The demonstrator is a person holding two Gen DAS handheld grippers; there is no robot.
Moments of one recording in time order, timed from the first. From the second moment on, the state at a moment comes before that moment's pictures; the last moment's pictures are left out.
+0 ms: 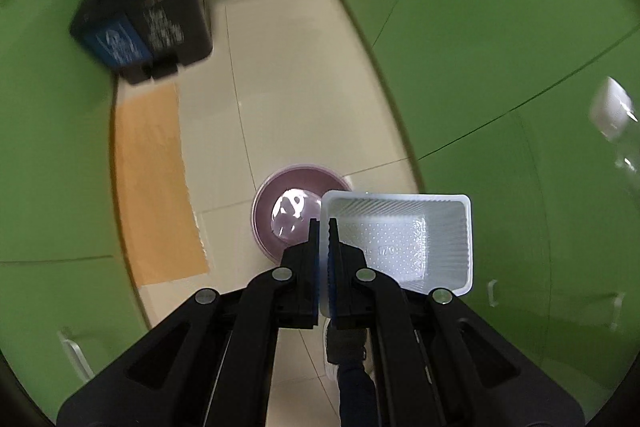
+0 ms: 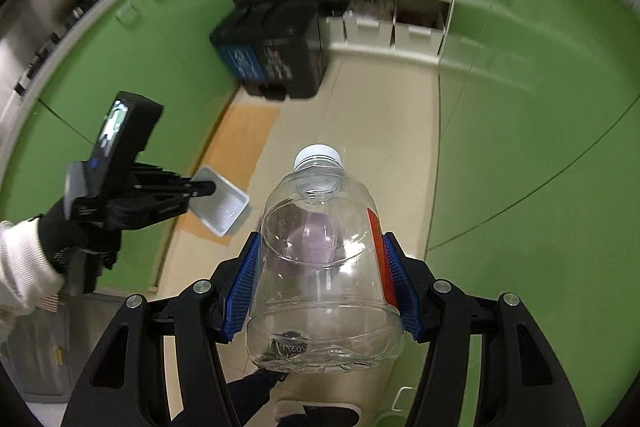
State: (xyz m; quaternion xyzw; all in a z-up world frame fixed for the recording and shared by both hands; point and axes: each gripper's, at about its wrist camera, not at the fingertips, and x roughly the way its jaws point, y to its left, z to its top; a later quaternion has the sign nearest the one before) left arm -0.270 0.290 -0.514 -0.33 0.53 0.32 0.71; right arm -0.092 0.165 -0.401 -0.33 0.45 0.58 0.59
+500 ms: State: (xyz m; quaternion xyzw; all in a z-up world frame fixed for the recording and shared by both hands) left arm -0.276 0.306 -0.616 -0.34 0.53 0.32 0.71; right arm -0.113 0.183 -0.502 -0.36 0.48 0.57 0.57
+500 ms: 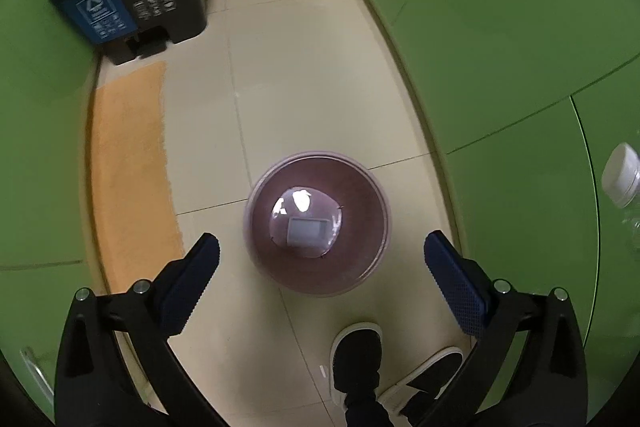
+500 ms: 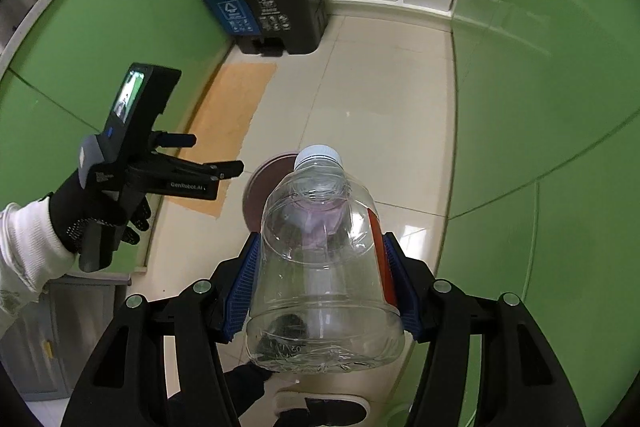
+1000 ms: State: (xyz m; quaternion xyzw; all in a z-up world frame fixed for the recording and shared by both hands) left arm -0.370 0.326 -0.527 -0.36 0.48 0.38 0.71; right arm -0.173 0.260 -0.562 -0.40 0.48 0.61 0.49
